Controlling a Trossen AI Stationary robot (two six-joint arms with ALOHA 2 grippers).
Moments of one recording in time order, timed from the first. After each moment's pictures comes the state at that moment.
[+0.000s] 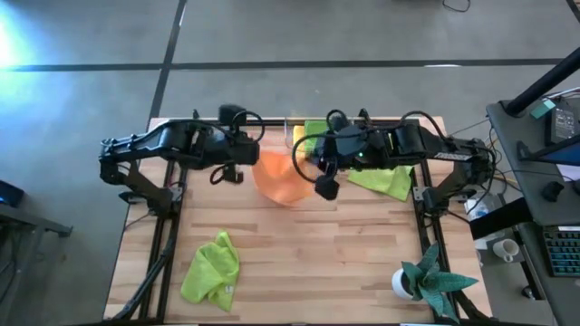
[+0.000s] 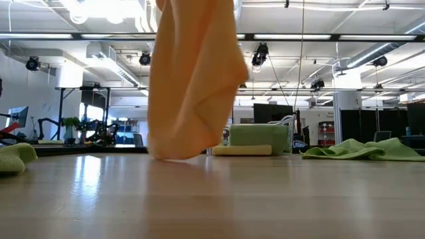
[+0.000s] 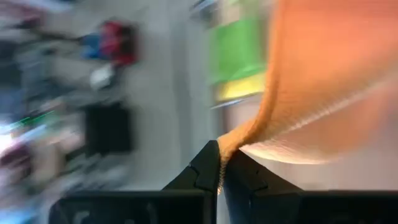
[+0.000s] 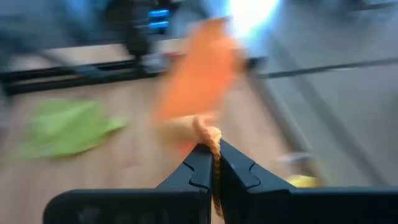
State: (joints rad) left arm -0.07 1.52 1.98 -1.39 -0.66 0.40; right arm 0.09 1.63 1.99 -0.97 0.31 0.12
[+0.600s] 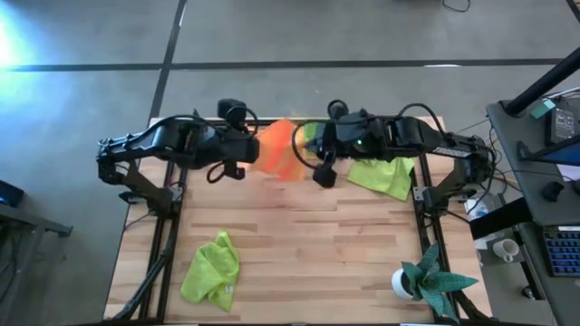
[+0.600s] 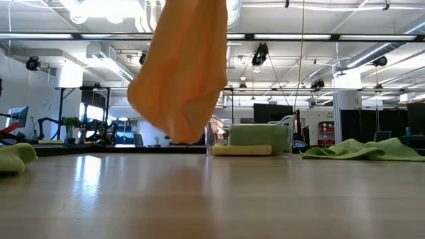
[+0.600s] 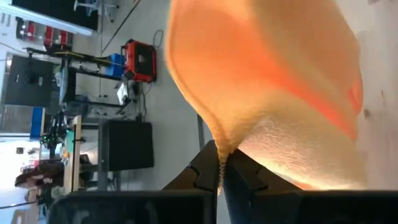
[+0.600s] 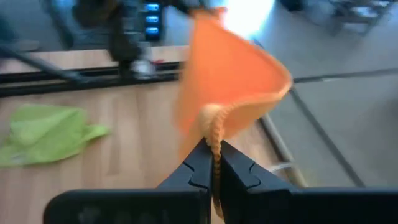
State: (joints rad) left arm -0.08 1.51 2.00 -1.30 -0.73 0.50; right arm 0.04 1.63 1.99 -0.93 0.32 0.04
